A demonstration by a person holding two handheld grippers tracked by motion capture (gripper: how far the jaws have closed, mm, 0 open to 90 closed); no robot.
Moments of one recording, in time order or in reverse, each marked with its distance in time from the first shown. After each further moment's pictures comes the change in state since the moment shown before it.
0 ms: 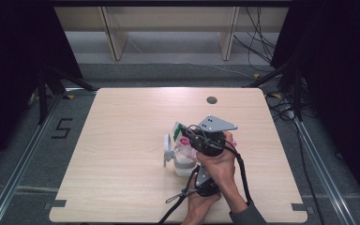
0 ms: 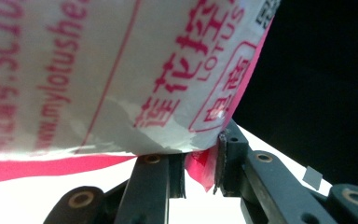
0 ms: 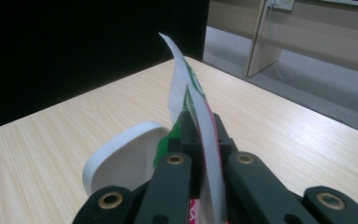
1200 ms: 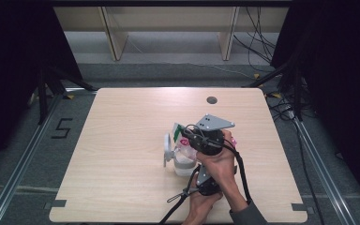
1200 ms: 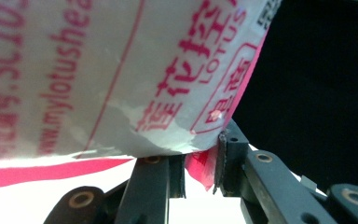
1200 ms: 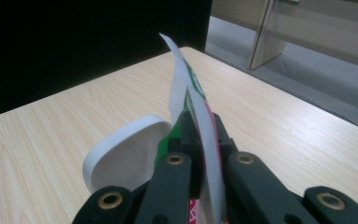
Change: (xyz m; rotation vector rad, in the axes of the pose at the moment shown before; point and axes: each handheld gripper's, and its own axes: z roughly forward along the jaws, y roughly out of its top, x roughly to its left) left arm -0.001 0.000 0.004 -0.026 -0.030 -0.011; right arm -0.001 0.004 0.003 0.046 0.013 -0.045
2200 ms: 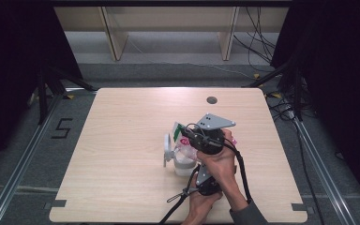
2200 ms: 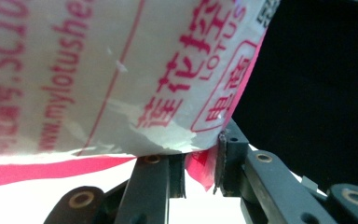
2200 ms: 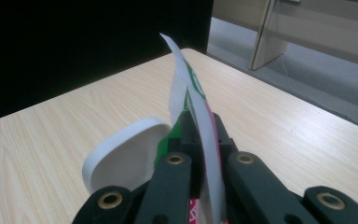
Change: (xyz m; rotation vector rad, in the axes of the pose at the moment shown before) left arm 0.001 0.001 0.000 0.015 -0.024 0.003; right arm -0.001 0.000 0.000 0.008 0.020 0.031
